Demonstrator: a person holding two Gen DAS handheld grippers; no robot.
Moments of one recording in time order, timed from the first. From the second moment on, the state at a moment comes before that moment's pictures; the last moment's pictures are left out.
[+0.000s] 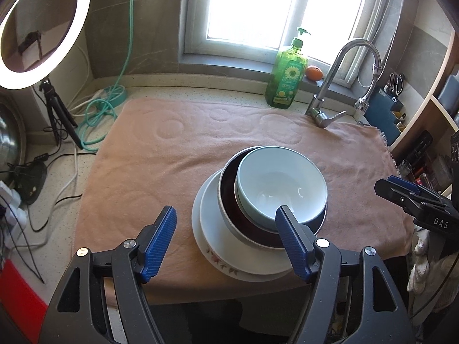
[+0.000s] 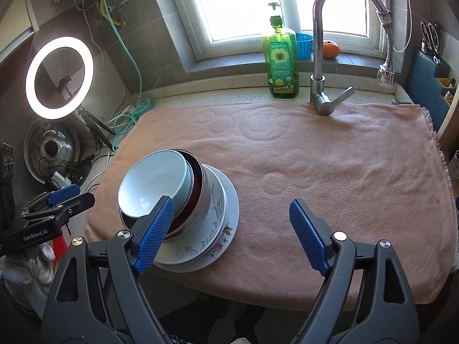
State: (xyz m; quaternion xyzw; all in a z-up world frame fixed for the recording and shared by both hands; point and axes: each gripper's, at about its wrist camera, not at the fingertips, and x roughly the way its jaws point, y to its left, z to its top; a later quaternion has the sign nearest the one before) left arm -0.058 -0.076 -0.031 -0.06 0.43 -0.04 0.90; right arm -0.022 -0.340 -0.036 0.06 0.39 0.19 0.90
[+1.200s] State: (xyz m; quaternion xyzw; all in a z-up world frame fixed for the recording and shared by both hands) left arm -0.067 -0.089 -0.026 -0.05 0.42 -0.02 0.91; right arm -0.028 -0.351 -0.037 0.07 0.40 0.19 0.89
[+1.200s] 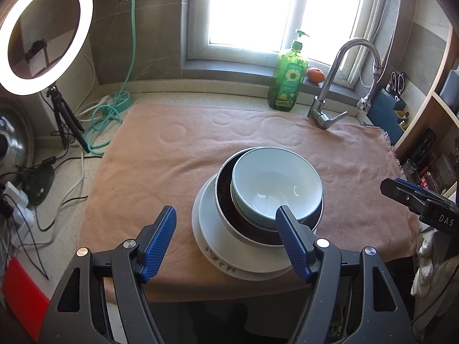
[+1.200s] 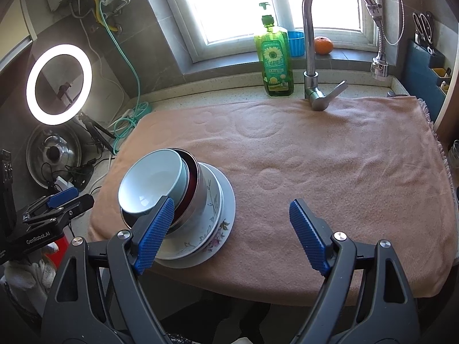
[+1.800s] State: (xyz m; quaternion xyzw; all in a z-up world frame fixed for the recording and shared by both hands) left arm -0.067 -0.089 -0.029 -0.05 0.43 -0.02 0.90; right arm -0.029 -0.349 -0.038 0.07 0.40 0.19 0.89
